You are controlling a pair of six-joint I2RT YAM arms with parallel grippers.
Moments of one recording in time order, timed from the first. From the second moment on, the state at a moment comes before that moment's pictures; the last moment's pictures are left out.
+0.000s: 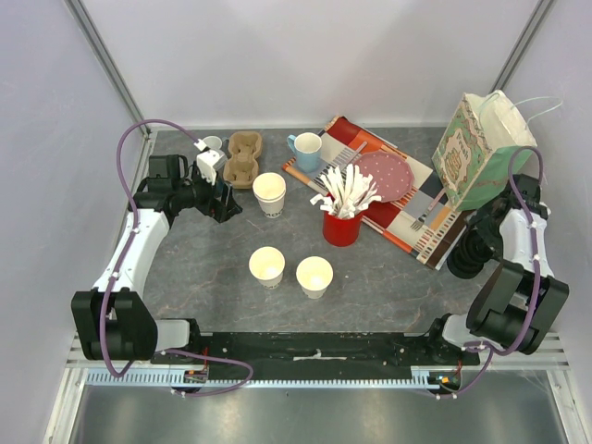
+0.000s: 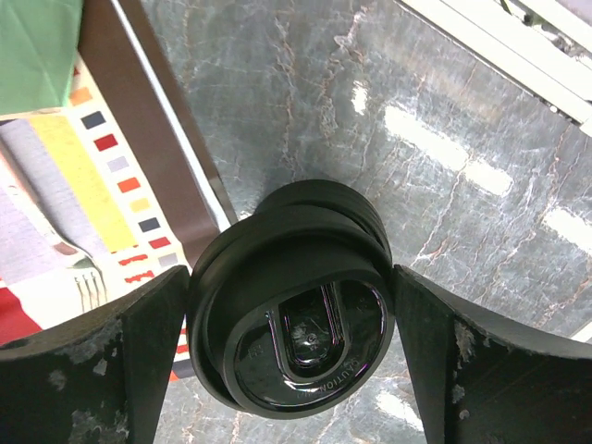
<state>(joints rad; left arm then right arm) 0.00 1.29 1.06 -0.52 0.67 0.39 -0.49 1.39 1.00 -0.75 0.18 0.57</state>
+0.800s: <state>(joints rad) 0.00 1.30 1.07 -0.53 0.68 0.39 -0.26 1.38 1.08 -0.86 0.21 0.53</state>
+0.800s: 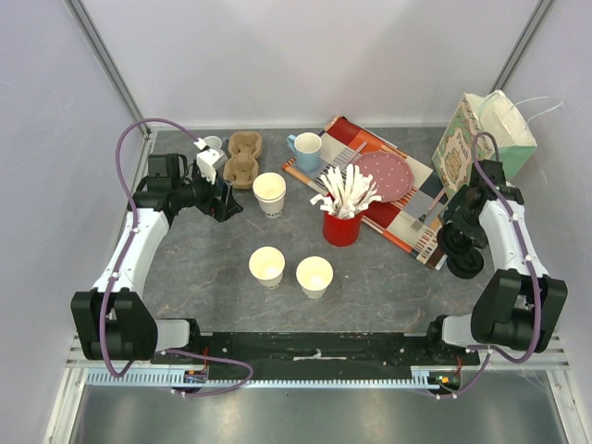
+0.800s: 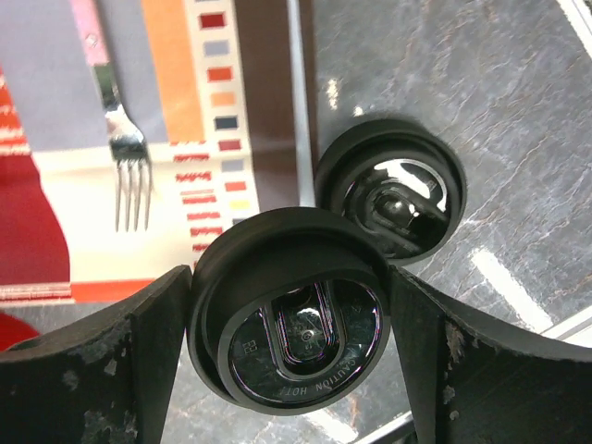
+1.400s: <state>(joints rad) 0.00 1.30 1.07 -0.53 0.67 0.41 0.51 1.28 0.97 -1.00 0.26 0.83</state>
